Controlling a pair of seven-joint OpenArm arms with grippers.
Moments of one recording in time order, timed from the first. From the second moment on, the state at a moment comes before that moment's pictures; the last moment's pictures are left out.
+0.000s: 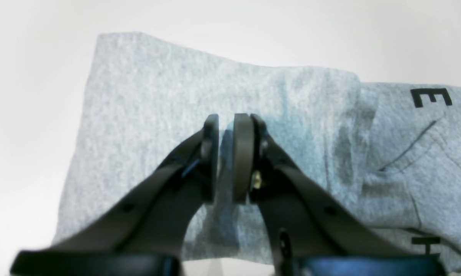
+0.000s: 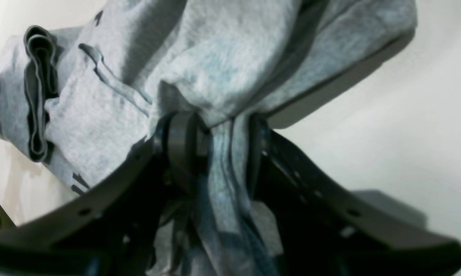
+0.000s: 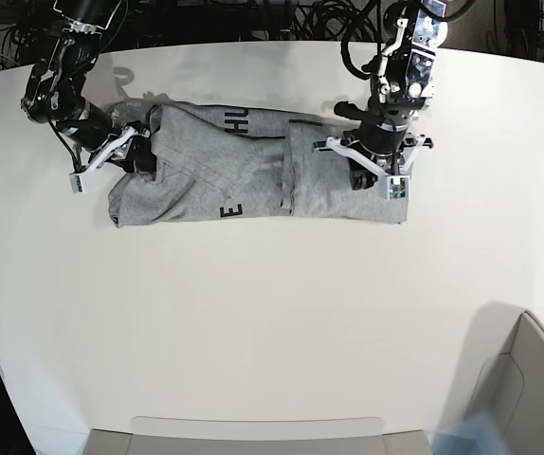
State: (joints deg) left arm 16.0 -8.2 10.6 107.6 -17.8 14.8 36.8; right arm -7.2 6.5 28.6 83.7 40.9 40.7 -58.6
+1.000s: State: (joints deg) left arm 17.1 -8.4 10.5 107.6 -18.0 14.8 36.8; right arm -3.2 16.0 25.9 96.3 14.1 41.4 -60.0
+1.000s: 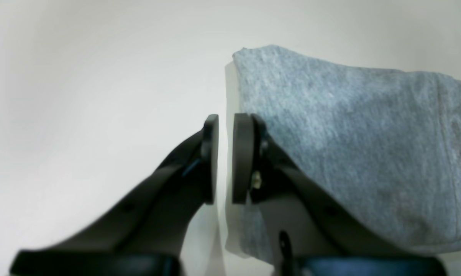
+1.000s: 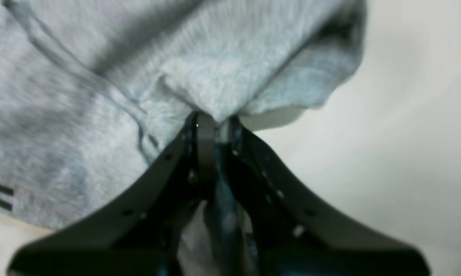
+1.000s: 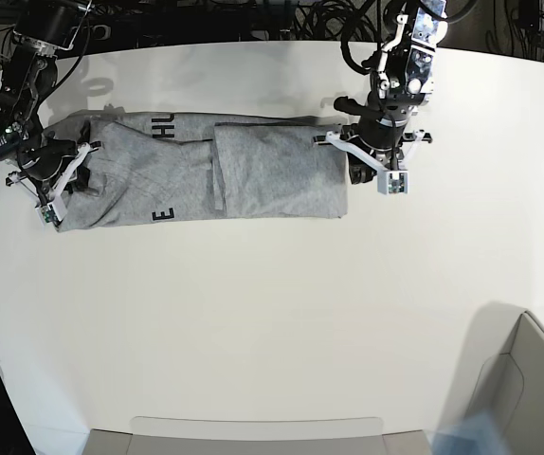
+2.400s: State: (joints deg) left arm 25.1 -12.1 -9.1 111.6 -18.0 14.5 36.9; right arm -2.5 -6.6 -36.1 107.8 -31.9 35.8 -65.0
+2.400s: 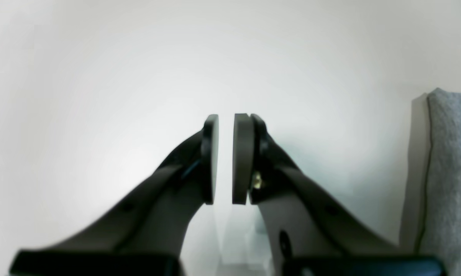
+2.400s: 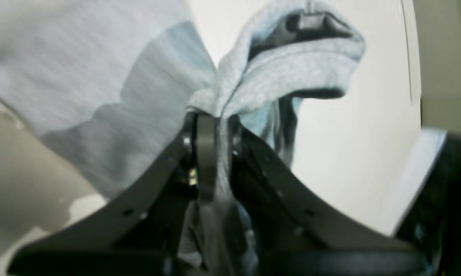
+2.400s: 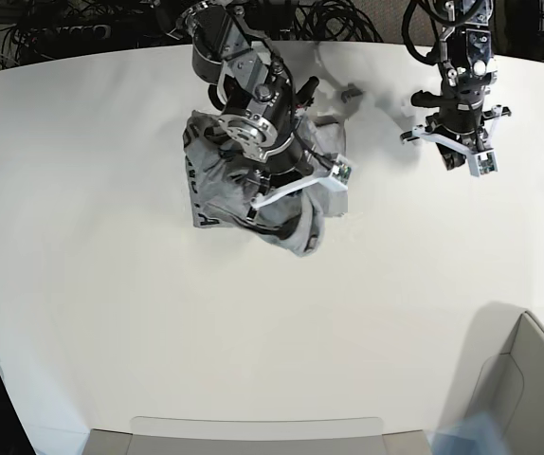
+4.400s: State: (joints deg) left arm 23.2 -11.9 -8.8 105.4 -18.0 14.5 36.8; right arm -13.0 -2.6 -42.8 120.2 -39.3 19.4 -62.7
